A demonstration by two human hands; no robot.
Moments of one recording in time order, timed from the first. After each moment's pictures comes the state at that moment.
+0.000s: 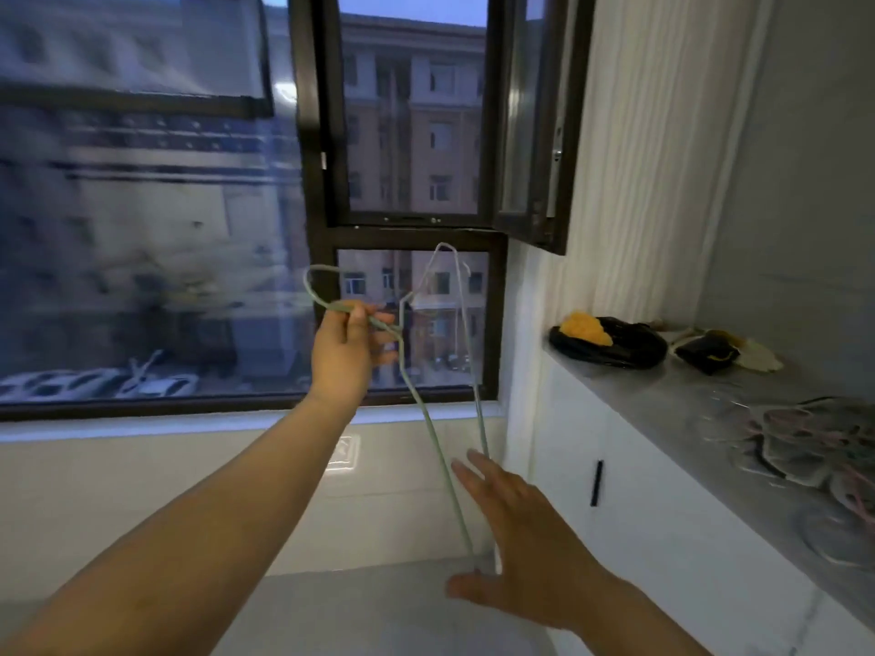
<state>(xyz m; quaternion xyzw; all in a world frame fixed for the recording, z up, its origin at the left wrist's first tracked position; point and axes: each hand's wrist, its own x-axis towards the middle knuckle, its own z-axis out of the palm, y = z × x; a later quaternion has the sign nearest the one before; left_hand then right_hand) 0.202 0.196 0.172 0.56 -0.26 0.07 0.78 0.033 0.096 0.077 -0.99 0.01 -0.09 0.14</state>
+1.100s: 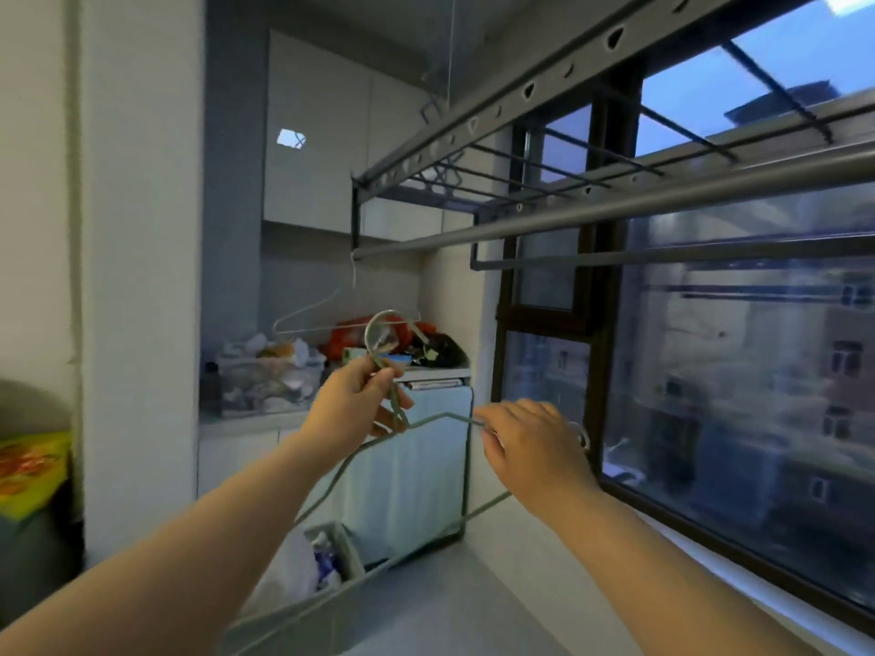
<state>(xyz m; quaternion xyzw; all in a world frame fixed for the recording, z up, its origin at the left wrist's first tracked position) 0.268 0.961 0.234 0.76 0.08 0.38 0.52 0.357 0.810 0.214 -0.79 -0.45 -0.41 0.09</state>
